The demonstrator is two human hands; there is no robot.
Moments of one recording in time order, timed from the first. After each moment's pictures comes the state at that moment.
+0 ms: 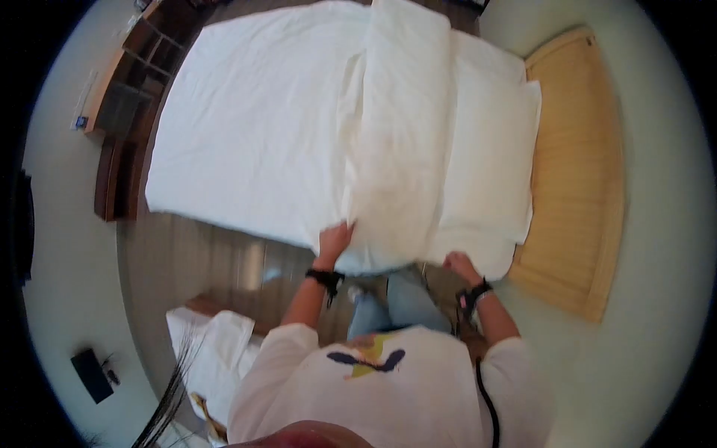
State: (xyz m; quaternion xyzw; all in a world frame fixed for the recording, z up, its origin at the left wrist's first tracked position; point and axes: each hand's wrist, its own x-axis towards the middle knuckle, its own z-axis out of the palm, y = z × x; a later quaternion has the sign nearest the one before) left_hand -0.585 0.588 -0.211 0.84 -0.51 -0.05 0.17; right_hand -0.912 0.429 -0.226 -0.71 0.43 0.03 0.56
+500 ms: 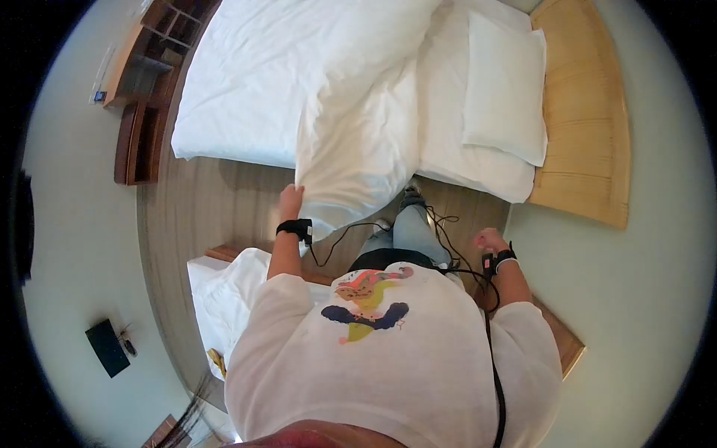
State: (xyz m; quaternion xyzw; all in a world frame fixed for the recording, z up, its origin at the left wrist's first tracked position) left_hand -0.515 0.820 -0.210 0.93 -0.27 -0.17 0.17; right_hand -1.038 0.579 -0.211 -0.66 0.48 0.16 0.55
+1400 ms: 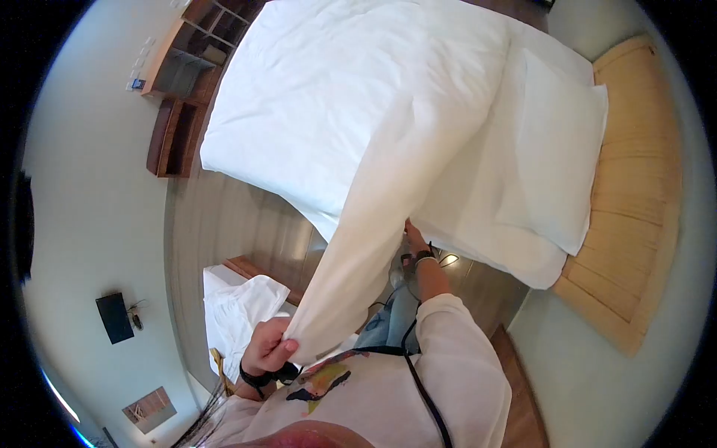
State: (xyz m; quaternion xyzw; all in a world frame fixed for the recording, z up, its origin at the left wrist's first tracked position) left_hand -0.623 0.779 0.115 0.67 -0.41 -0.41 0.46; right_hand -0.700 0.555 -0.397 -0.53 0.30 0.09 0.79
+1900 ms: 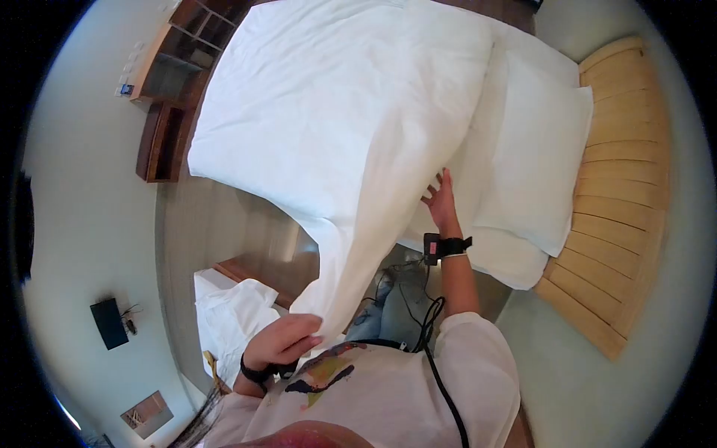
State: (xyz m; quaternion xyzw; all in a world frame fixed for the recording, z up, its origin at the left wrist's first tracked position) left_hand -0.628 0.727 0.090 0.61 -0.57 -0.40 0.37; right_hand -0.696 0.425 -0.151 -0.29 0.35 -0.27 0.85
